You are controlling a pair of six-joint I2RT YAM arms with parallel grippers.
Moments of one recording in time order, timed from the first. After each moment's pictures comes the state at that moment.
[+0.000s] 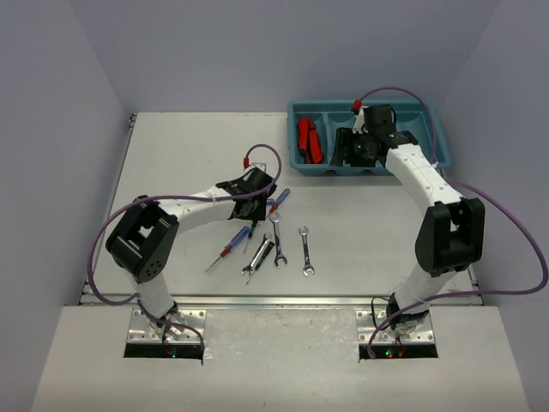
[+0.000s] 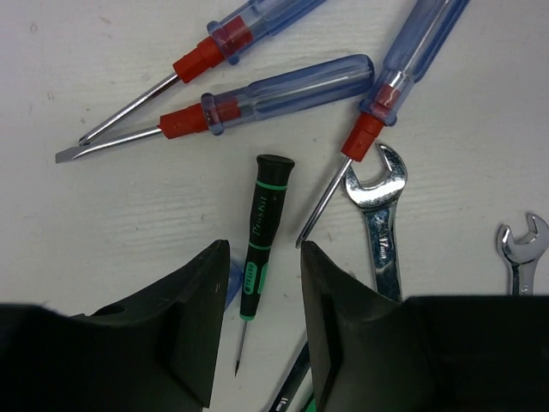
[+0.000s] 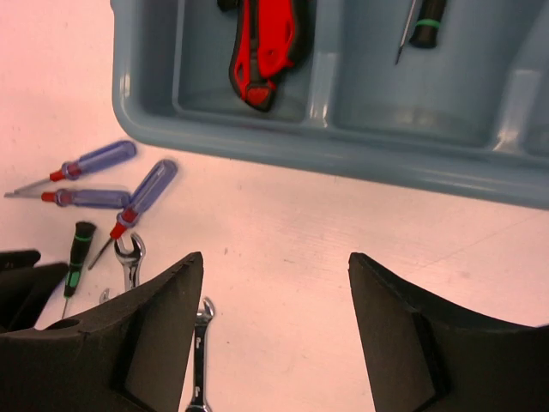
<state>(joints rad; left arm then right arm) -0.64 1.72 1.09 -0.42 -0.30 -0.53 0.17 1.72 1.44 -0.56 -0.15 0.18</state>
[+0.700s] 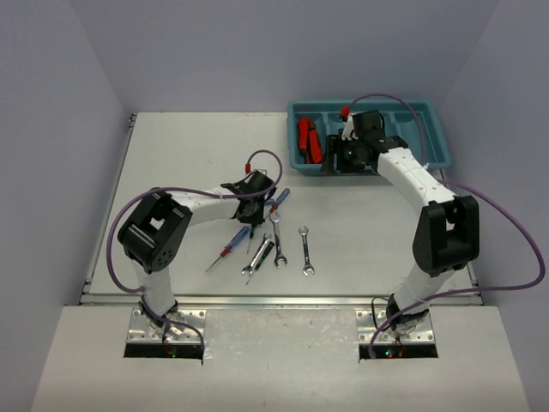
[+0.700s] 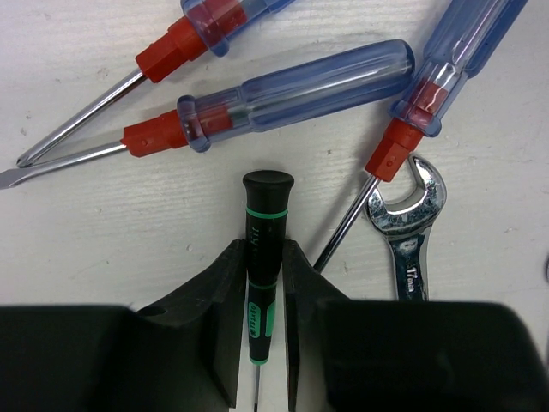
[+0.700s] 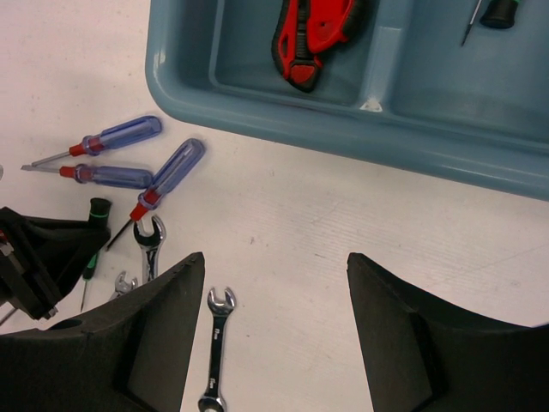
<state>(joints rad) -0.61 1.84 1.09 -0.36 -0.22 -0.52 0.22 1.73 1.38 -0.53 -0.19 0.19</state>
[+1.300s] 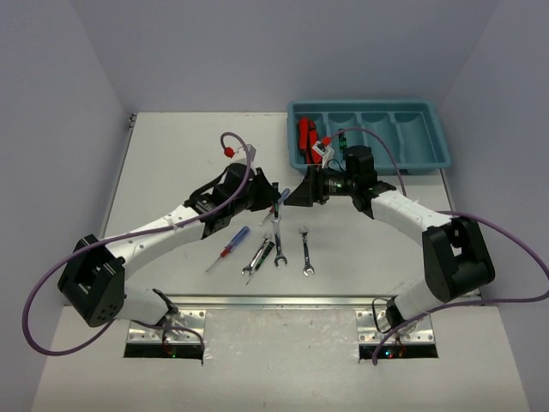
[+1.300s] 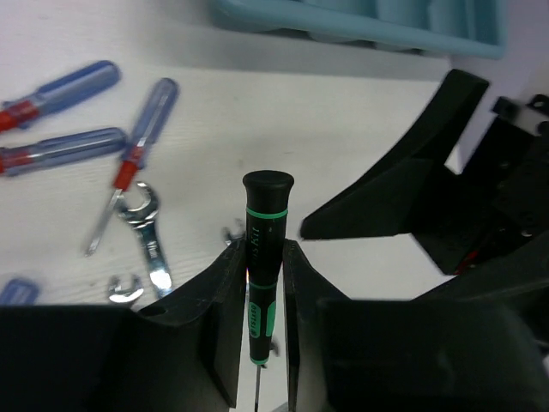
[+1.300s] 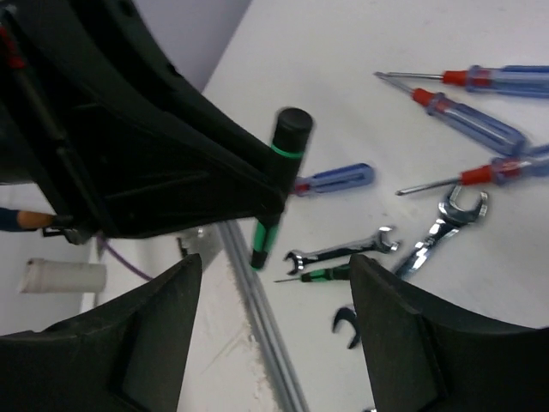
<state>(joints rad) -0.67 1.36 0.93 -0.08 -0.09 -0.80 0.35 1.54 0.87 0.19 -0.91 0.48</state>
